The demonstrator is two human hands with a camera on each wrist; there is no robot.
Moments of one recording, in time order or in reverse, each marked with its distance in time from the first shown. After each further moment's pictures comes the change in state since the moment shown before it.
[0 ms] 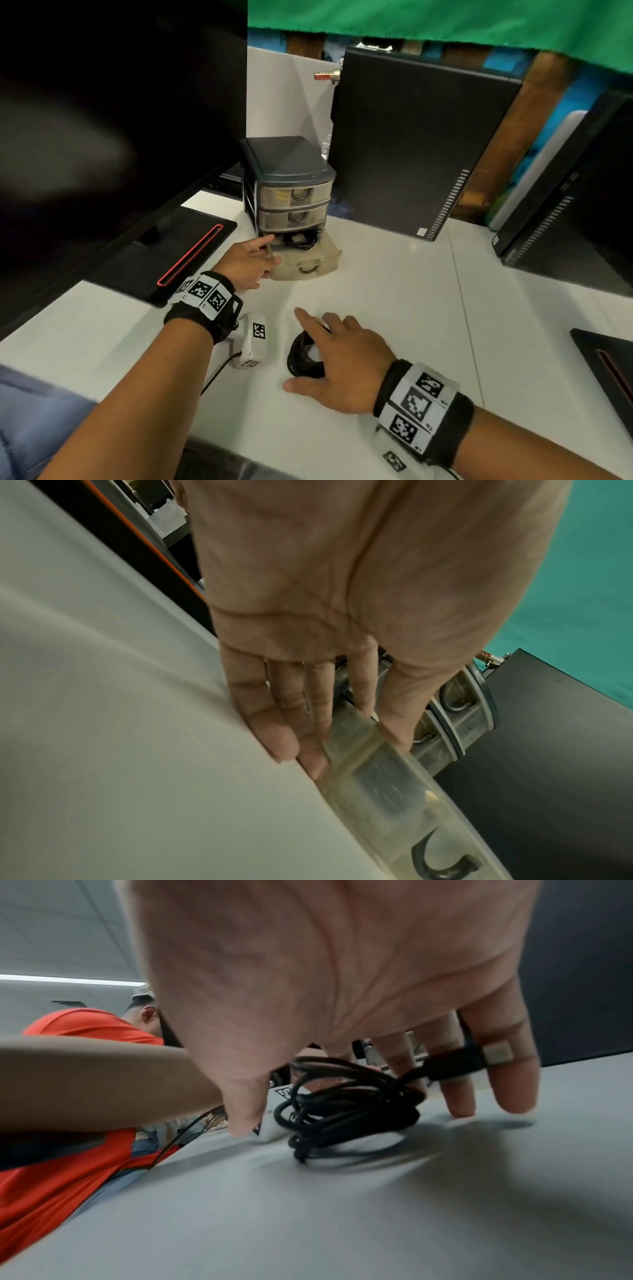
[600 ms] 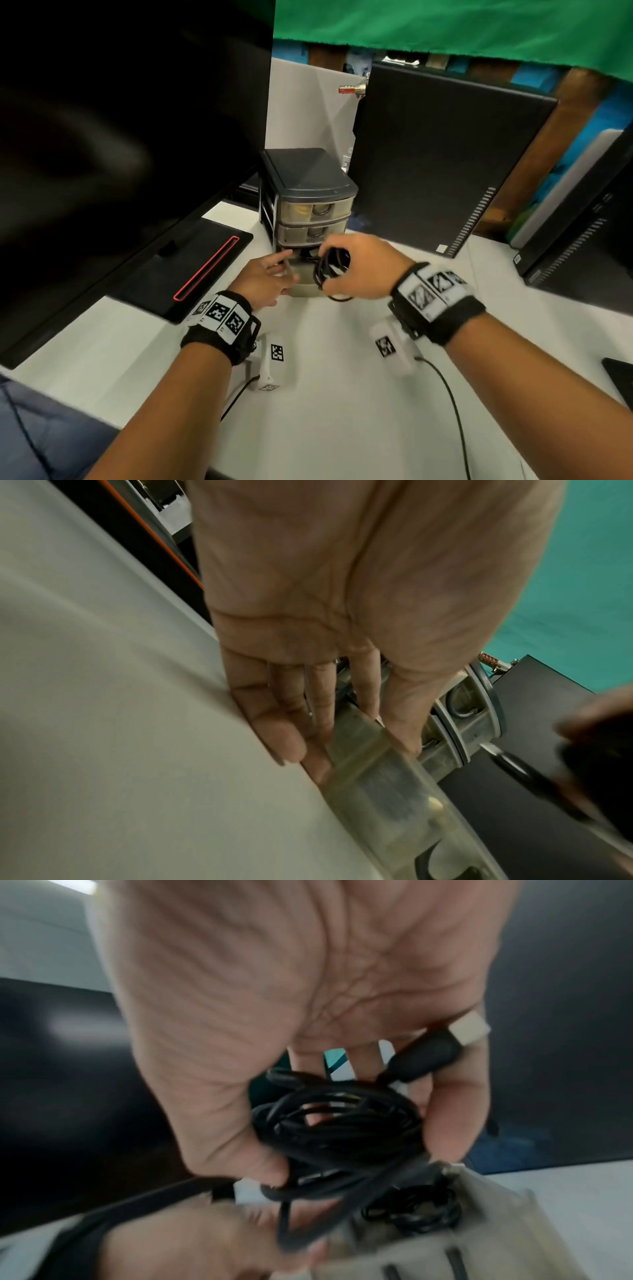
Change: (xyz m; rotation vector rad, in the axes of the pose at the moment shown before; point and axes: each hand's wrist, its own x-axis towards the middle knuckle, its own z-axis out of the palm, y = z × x) left_hand 0.004 -0.003 -0.006 -0.065 -0.050 -0.017; right_hand 0.072 0.013 -0.121 0.202 0.263 -0.035
